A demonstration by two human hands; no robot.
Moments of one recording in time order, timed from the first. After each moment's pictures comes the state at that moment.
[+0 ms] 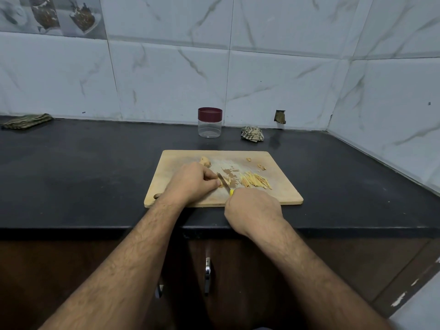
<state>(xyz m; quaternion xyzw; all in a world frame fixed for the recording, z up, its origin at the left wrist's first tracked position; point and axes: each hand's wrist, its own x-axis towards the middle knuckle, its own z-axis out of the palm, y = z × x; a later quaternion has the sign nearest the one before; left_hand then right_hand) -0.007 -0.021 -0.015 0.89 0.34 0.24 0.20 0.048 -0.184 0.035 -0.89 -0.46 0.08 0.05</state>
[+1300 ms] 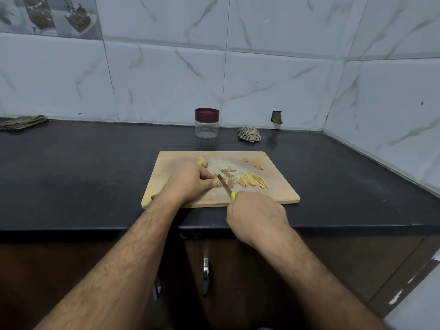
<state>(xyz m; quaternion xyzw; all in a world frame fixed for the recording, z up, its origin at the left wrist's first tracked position) -0.008 -0.019 -0.015 0.88 0.34 0.23 0.23 0.046 -0.201 0.032 -0.88 -0.46 0.08 0.06</state>
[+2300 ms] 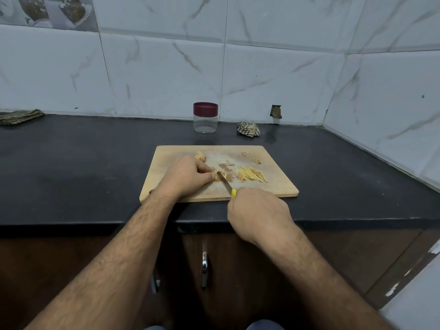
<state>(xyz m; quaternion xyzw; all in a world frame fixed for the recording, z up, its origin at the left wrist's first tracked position) -0.010 -0.025 -0.012 0.87 0.35 0.25 0.24 0.045 -0.210 0.033 -0.88 -0.47 0.08 0.06</state>
